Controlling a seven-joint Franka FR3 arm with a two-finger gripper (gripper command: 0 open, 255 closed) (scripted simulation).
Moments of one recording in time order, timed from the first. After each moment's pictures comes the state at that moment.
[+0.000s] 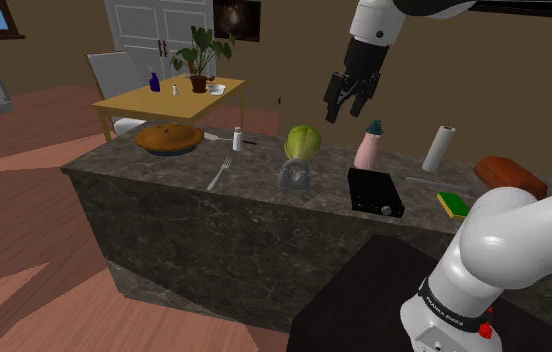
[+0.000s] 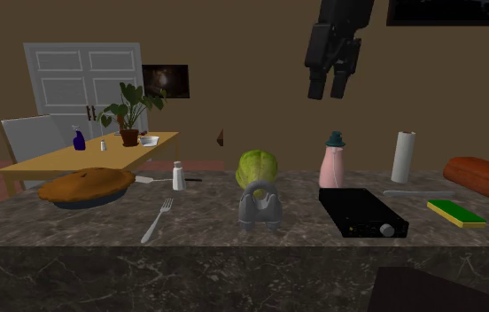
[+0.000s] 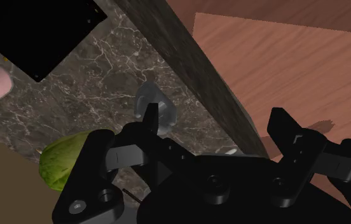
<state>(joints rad) 0.01 -0.74 0.06 -2.32 0.03 1.72 0.14</state>
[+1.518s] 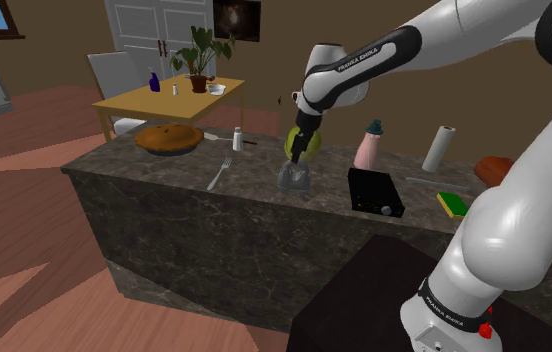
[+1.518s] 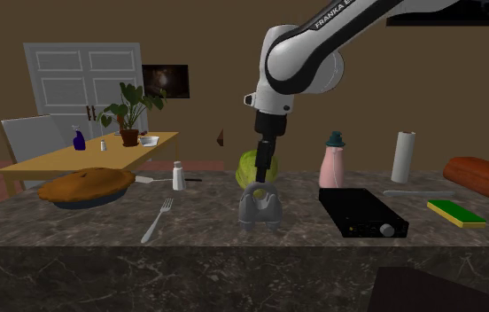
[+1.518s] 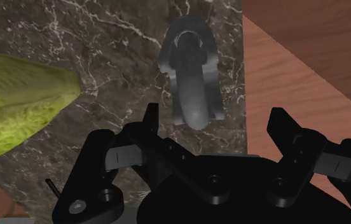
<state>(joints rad) 0.07 -0.11 -0.16 -2.29 0.01 2.31 -0.49</state>
